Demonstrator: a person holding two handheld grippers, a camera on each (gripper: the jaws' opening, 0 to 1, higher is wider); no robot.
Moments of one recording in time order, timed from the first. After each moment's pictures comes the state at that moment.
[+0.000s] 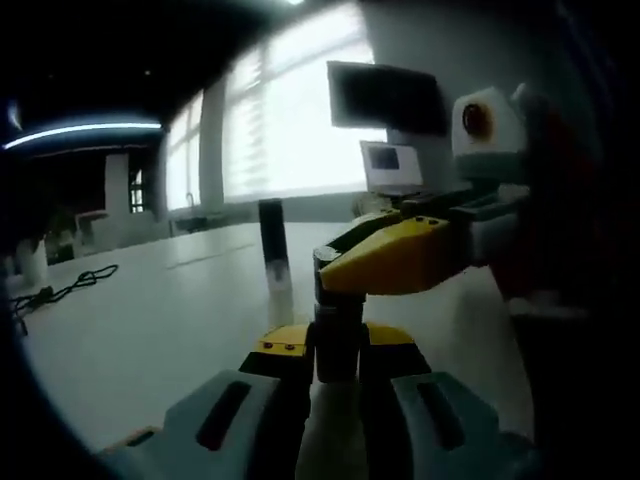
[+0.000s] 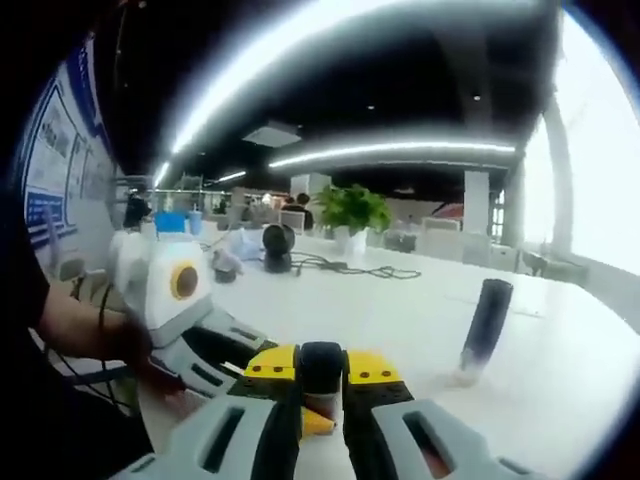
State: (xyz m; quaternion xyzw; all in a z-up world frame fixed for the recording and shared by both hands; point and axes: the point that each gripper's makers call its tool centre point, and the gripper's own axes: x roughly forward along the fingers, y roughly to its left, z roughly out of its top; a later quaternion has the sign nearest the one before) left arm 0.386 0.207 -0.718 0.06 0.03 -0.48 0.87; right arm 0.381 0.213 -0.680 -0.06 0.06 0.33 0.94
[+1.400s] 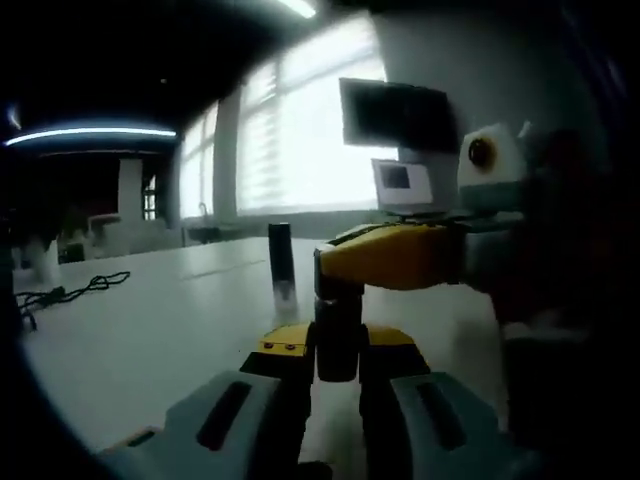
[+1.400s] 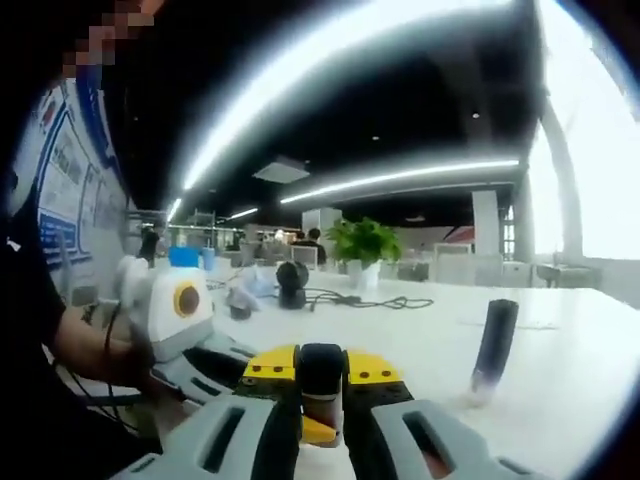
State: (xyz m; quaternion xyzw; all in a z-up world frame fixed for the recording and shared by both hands) left arm 0.375 0.216 -0.684 0.04 -0.01 -0.45 0.89; right arm 0.367 0.220 -0.642 -0.01 -0.02 0.34 0.94
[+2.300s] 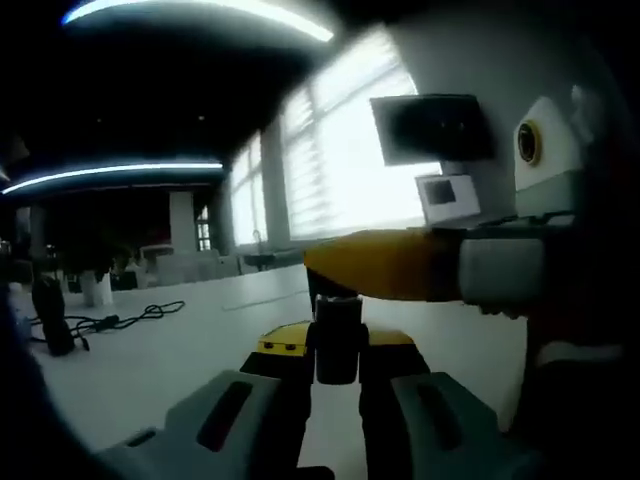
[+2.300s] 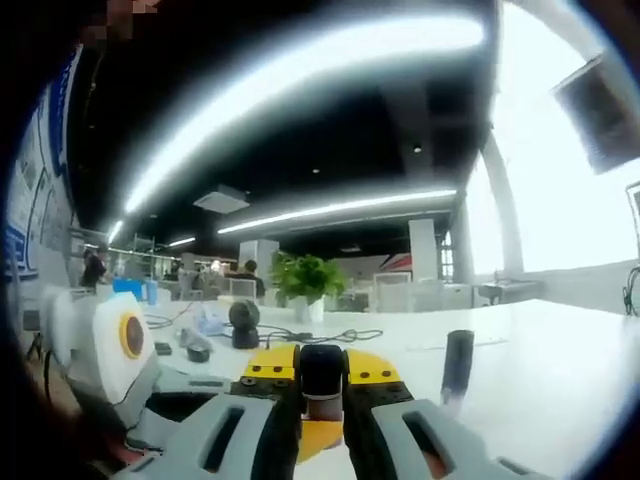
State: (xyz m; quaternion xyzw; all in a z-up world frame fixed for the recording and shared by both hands) left arm 0.370 0.225 -0.651 0.06 -0.06 -0.34 0.94; right arm 0.367 0.212 -0.610 0.03 -0.07 0.21 0.98
